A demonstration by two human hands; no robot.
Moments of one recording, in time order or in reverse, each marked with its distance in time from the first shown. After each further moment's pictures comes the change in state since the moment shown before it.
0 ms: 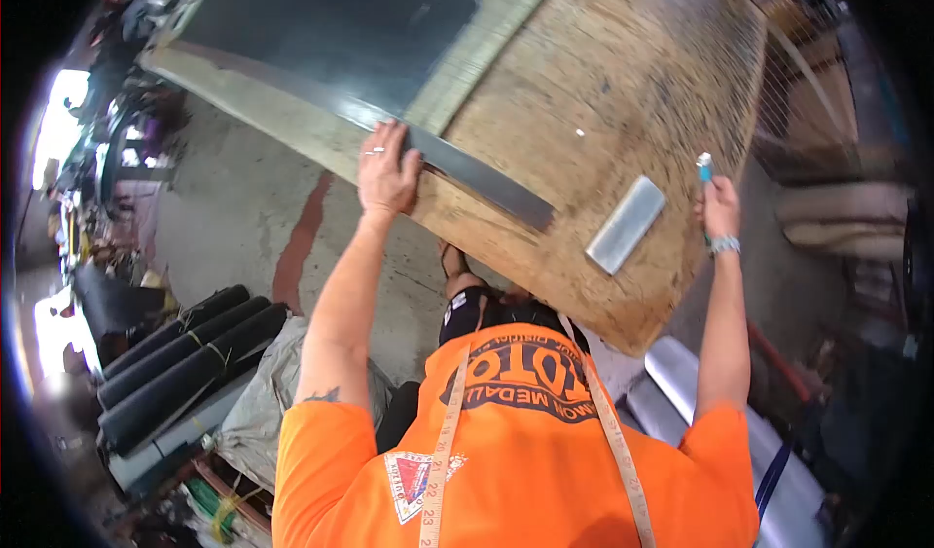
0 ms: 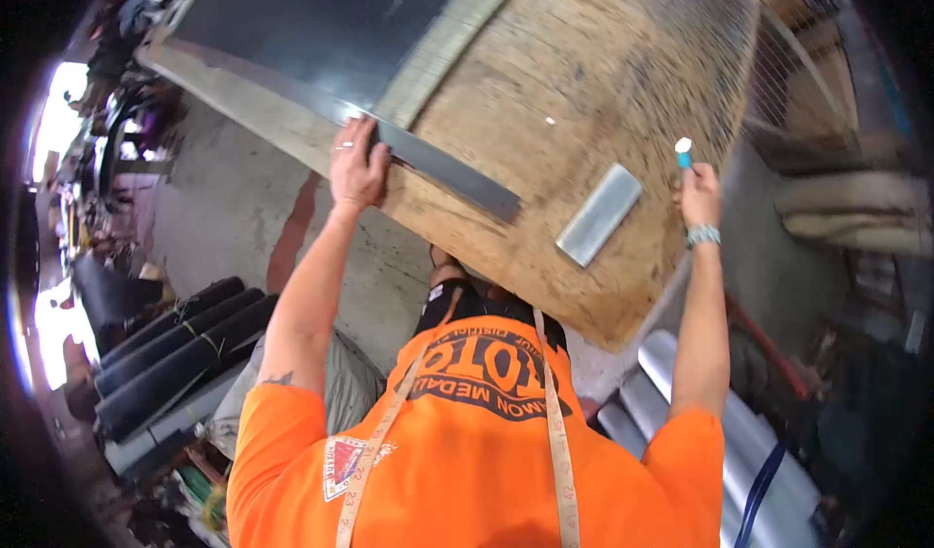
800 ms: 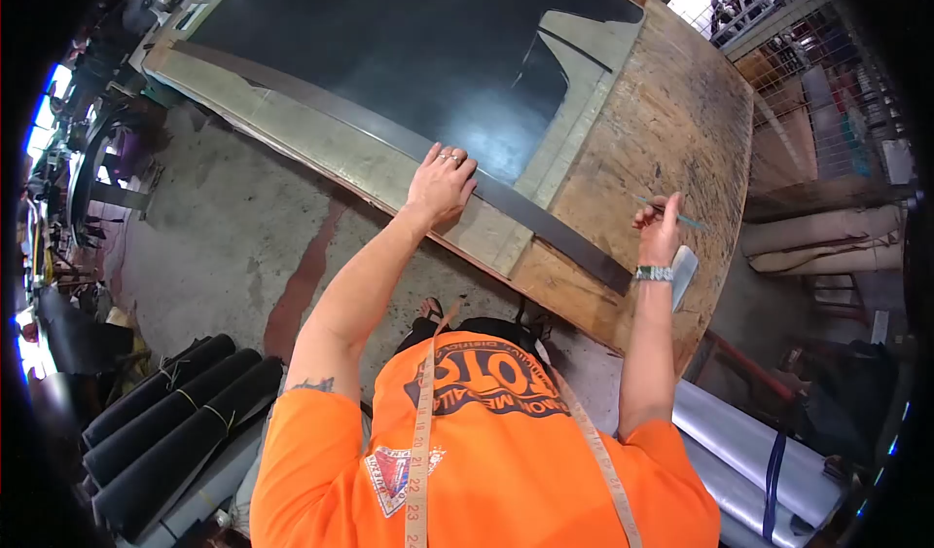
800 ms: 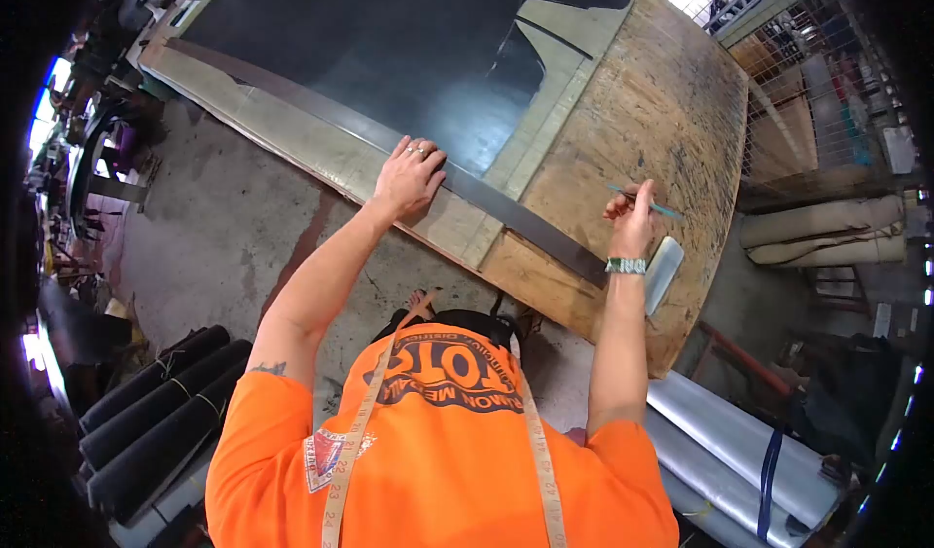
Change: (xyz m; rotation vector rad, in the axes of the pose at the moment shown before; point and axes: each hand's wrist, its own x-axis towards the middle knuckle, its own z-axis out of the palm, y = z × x) left_hand 0.095 -0.145 -0.037 -0.068 -0.225 0.384; right_hand -0.121 -0.217 0.242 0.951 0.055 -0.089
